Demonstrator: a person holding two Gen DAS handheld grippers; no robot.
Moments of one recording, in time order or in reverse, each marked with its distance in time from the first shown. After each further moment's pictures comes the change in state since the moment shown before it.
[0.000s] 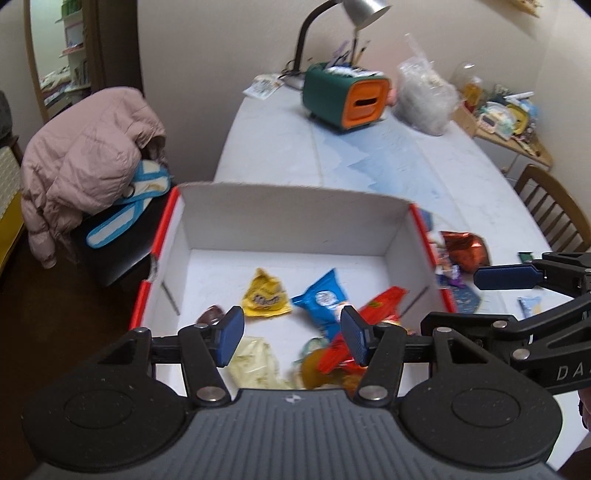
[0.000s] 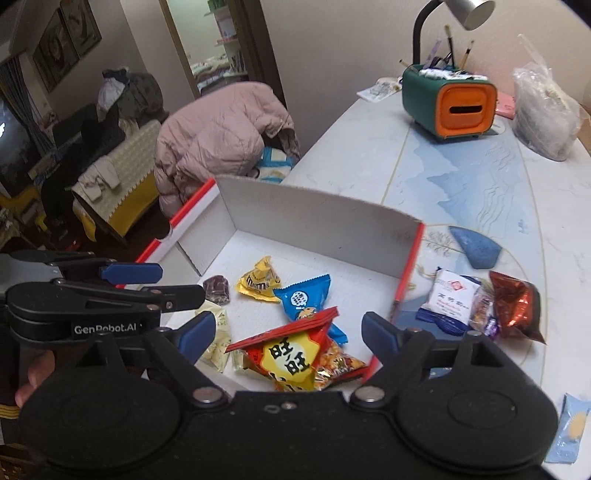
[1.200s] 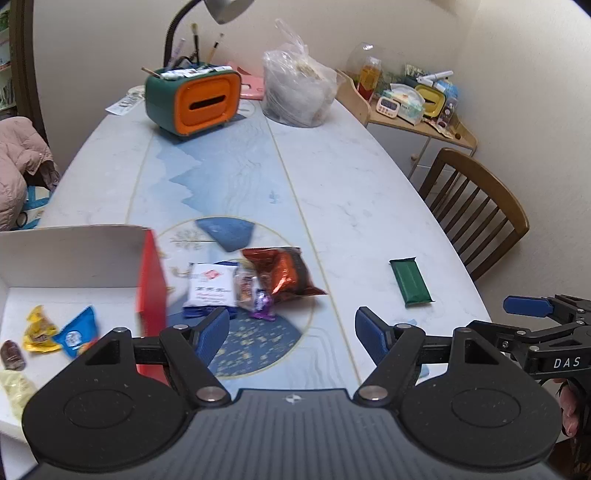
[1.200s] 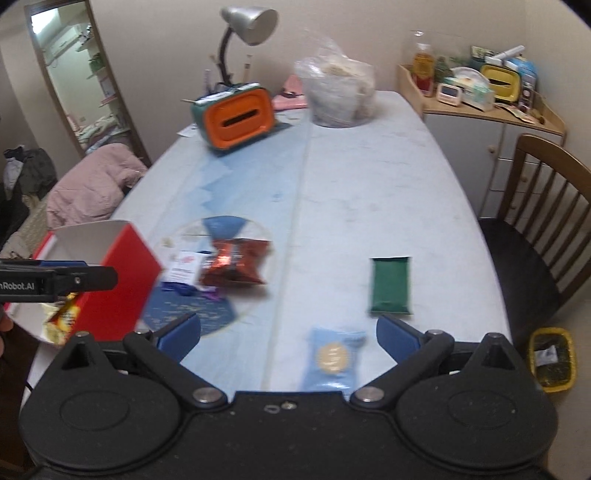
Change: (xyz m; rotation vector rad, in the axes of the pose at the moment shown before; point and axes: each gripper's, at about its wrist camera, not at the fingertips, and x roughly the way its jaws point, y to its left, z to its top) left arm 0.055 -0.238 0.026 0.076 0.007 -0.172; right arm -0.134 -0.244 -0.101 0.250 -0.111 -0.258
